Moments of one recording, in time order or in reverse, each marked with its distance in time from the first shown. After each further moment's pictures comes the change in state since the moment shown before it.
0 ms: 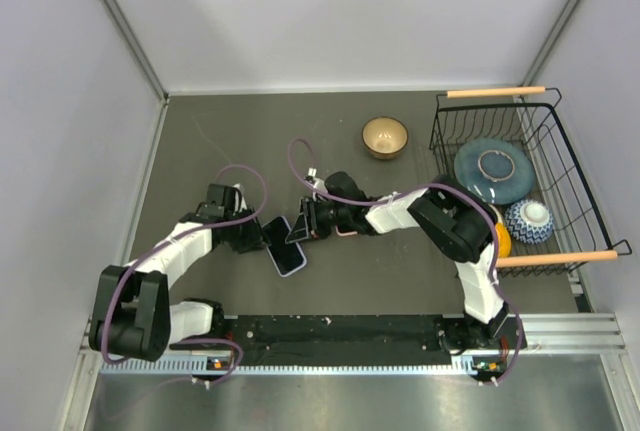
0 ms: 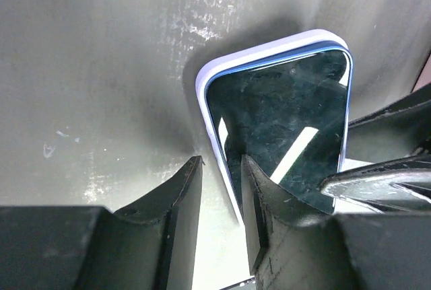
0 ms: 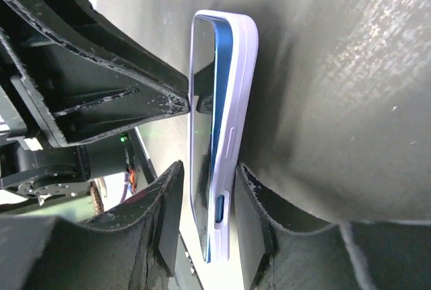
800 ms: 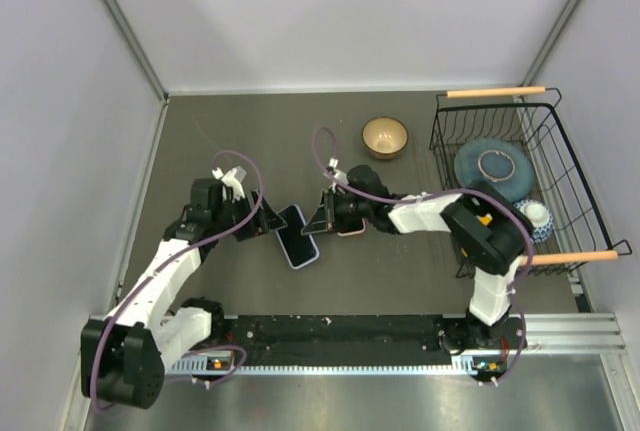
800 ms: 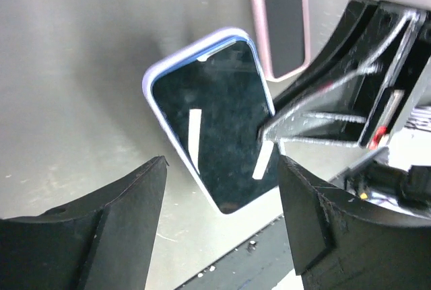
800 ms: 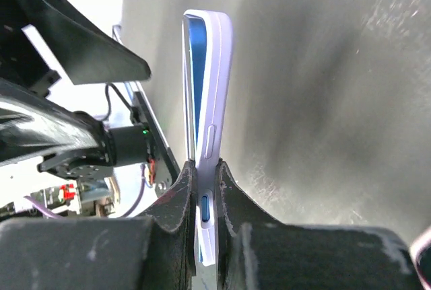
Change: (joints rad) left arm 0.008 -0.227 0.028 0.033 0.206 0.025; right arm -0.059 -0.161 -0.124 -0.022 -0.002 0.001
